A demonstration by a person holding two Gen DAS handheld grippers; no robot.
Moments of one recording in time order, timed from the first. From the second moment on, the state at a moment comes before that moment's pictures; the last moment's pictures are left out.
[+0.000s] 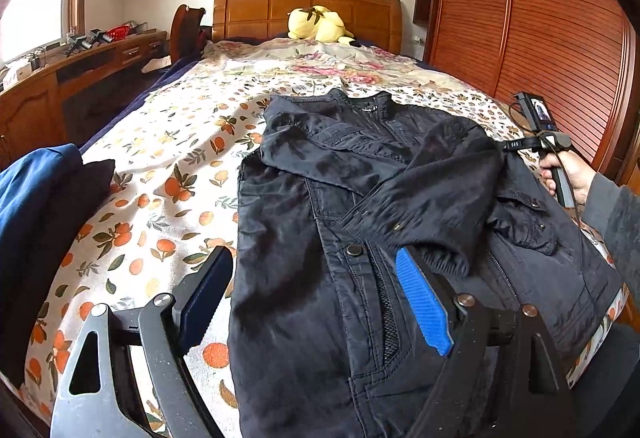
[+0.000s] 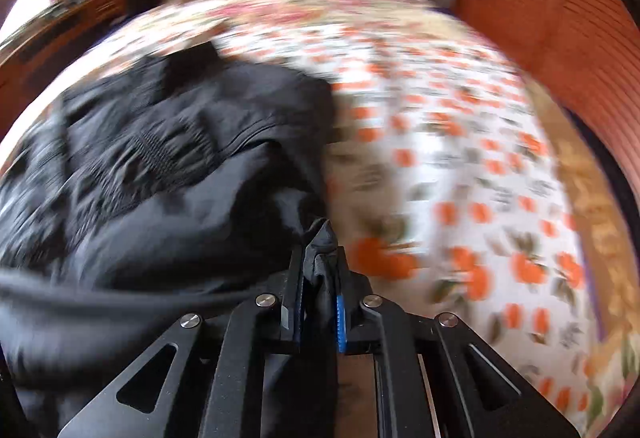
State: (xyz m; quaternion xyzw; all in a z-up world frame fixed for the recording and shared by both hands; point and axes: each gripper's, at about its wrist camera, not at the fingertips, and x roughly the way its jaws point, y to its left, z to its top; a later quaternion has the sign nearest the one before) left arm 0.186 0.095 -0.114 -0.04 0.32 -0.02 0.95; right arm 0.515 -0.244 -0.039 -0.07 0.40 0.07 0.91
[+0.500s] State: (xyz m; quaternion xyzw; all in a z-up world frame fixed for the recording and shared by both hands) left arm 0.168 0.088 -0.102 -0.03 0.31 -0.02 0.95; right arm 0.368 -0.265 -0.005 -0.09 0.33 0.13 0.93
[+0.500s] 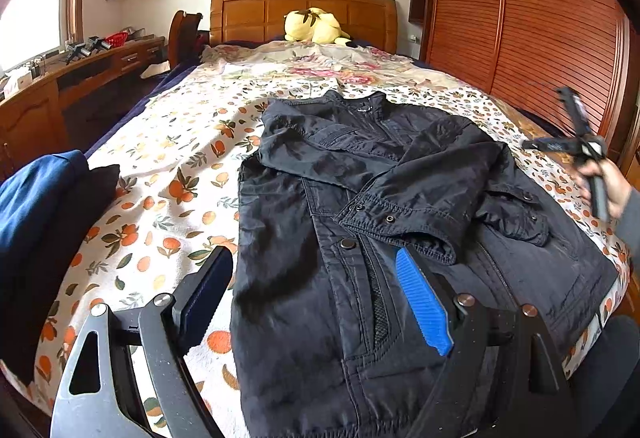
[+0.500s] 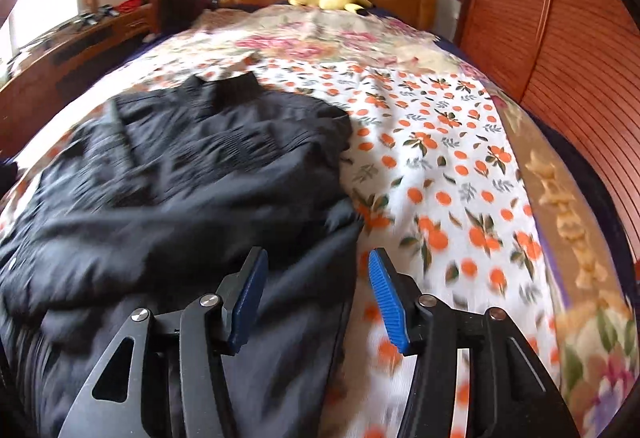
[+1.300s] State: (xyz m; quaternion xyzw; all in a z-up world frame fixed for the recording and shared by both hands) left arm 0.115 0.092 -0.096 -0.01 0.34 -0.01 0.94; right arm 0.133 -0.322 -0.003 -0.05 0.34 0.15 0.93
